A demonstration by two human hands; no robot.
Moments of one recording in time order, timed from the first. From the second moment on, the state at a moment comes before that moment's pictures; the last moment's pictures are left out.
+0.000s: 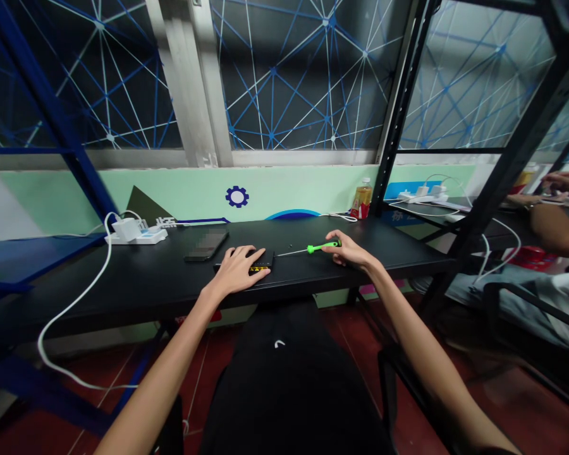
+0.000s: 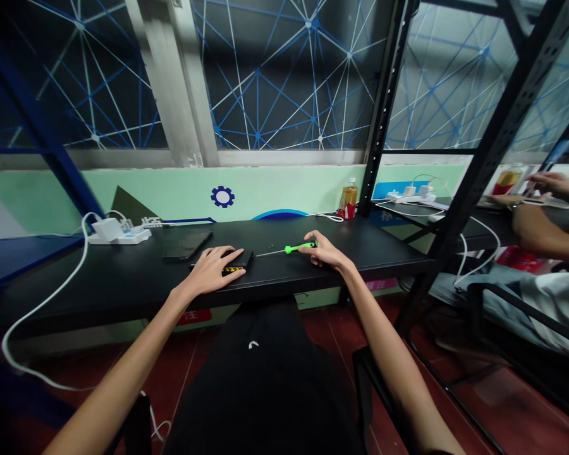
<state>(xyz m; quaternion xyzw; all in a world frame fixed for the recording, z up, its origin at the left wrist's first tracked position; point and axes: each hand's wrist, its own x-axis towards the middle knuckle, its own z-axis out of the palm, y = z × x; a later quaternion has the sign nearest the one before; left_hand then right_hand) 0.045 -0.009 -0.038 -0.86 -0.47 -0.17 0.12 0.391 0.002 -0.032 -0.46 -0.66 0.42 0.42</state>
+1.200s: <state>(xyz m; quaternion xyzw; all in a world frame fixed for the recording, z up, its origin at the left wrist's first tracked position) 0.043 -0.008 -0.040 -0.86 -0.46 -0.18 0.15 0.376 0.015 -0.044 -0.52 -0.63 0.32 0.48</state>
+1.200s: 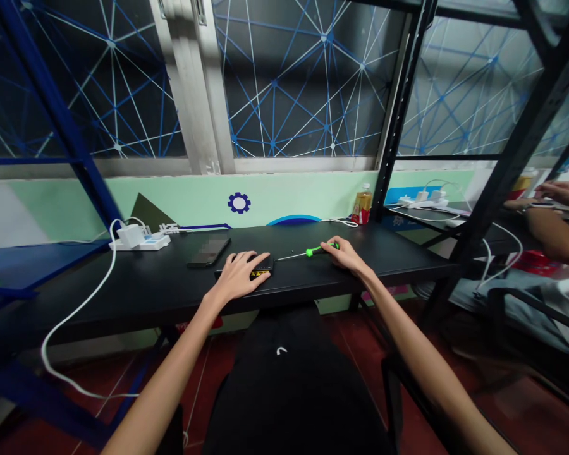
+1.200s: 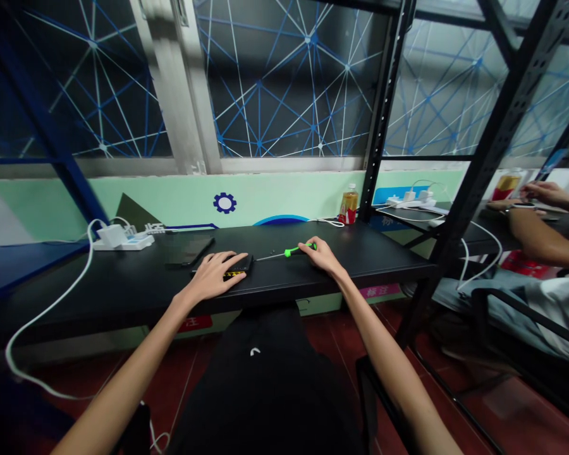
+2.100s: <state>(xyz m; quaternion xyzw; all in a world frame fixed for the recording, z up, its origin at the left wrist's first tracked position) 0.043 -0.009 -0.039 -0.86 -0.46 -0.18 0.13 0.382 0.016 -0.045 -0.53 -0.71 0.16 0.44</state>
